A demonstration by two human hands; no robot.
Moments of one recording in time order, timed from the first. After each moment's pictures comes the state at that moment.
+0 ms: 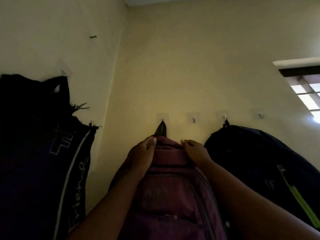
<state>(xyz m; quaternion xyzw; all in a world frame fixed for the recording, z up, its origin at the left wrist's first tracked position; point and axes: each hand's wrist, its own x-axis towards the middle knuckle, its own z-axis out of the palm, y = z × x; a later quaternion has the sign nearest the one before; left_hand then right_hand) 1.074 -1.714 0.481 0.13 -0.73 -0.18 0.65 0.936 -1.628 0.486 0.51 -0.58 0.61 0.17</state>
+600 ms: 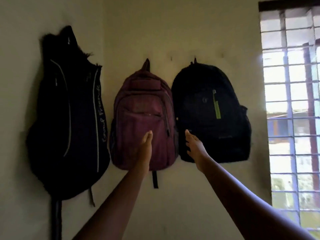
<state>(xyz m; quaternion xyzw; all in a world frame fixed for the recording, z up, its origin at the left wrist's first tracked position) 1.115 -1.485 0.230 0.23 -0.63 -0.49 0.56 0.978 -1.405 0.228 0.42 -0.57 0.69 -0.16</state>
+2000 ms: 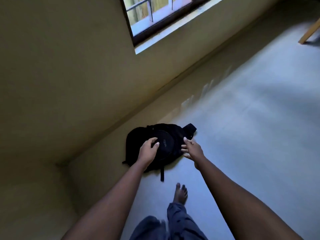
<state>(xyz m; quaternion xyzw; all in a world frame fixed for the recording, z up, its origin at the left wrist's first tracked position) 0.983 -1.196 -0.337 0.32 -0.80 -0.49 -0.17 0.931 -1.031 -0.363 -0.26 -0.69 0.58 -0.34</state>
